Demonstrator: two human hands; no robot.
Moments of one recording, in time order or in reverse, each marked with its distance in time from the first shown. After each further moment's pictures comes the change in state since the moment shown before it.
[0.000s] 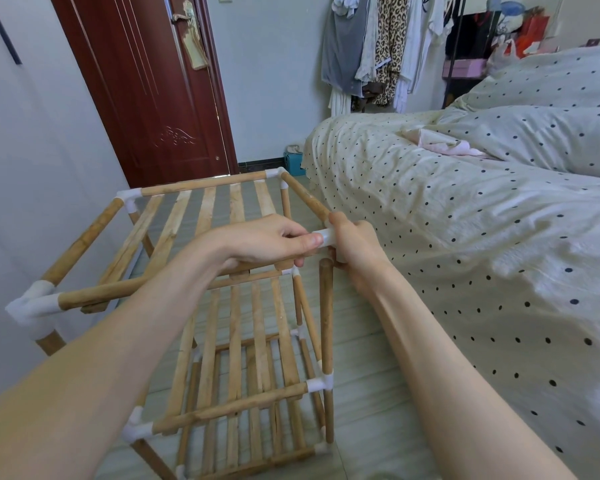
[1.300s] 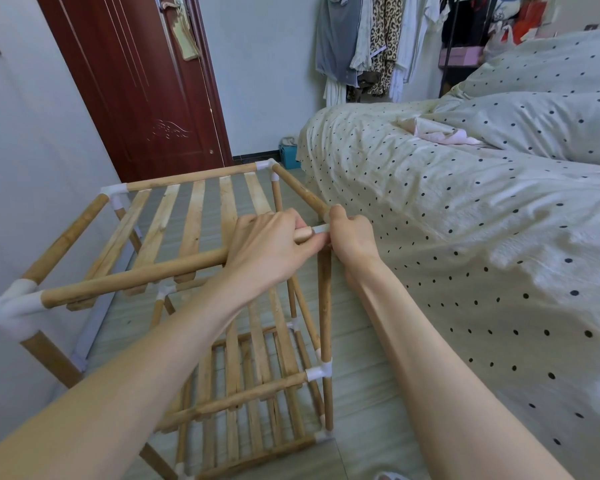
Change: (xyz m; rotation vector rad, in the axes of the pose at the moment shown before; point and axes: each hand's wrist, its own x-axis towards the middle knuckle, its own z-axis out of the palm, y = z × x) left_hand 0.009 0.006 0.042 0.339 0.620 -0.007; right_hand 0.005 0.005 0.000 -0.097 0.133 -0.011
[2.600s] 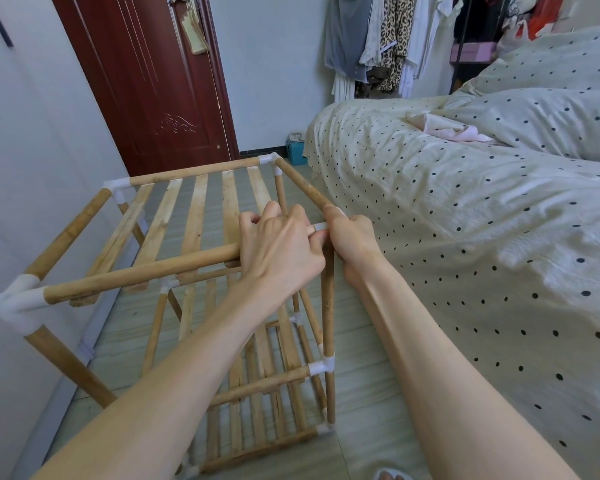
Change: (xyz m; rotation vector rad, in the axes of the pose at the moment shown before) left_hand -0.011 0.008 0.014 0.167 0.159 -0.032; right_hand -0.001 0.003 0.006 0.097 -0.048 0.076
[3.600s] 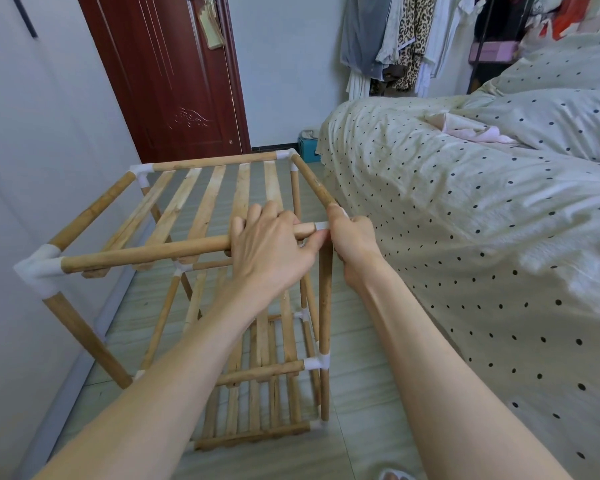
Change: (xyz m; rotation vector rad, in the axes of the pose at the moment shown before) left_hand -0.004 -0.028 0.004 0.056 -0.020 -0.093; right_hand -0.001 0.004 0.020 -0.012 -0.032 -0.015
